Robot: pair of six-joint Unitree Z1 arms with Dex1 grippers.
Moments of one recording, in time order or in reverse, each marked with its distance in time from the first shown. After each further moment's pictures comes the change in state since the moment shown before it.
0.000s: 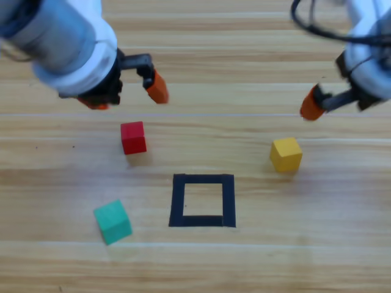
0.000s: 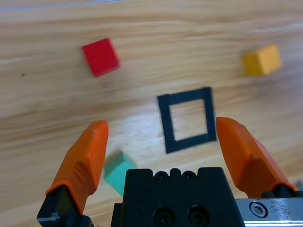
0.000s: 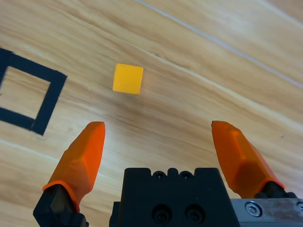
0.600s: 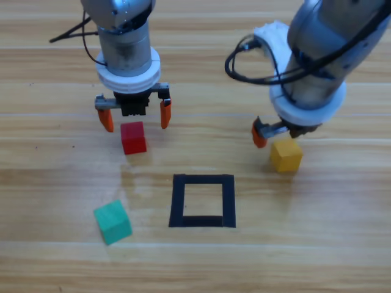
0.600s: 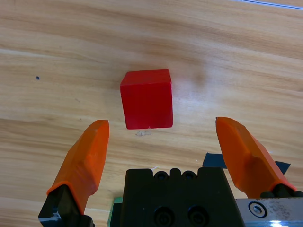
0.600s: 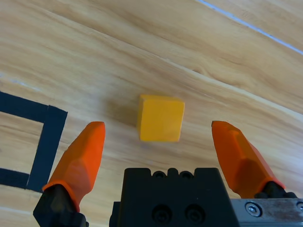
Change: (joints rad) arm 0 0.133 0.592 -0.669 0.541 0.009 -0.129; arm 1 -0.013 0.355 -0.193 -0.001 0.037 0.079
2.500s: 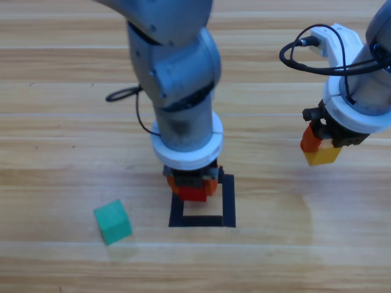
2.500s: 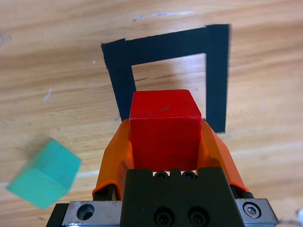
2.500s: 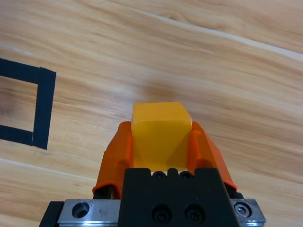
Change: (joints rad) arm 0 -0.315 -0.104 0.290 -0.232 -0.043 -0.054; arm 1 -0.075 -0.202 0.263 -0.093 0.132 0.085
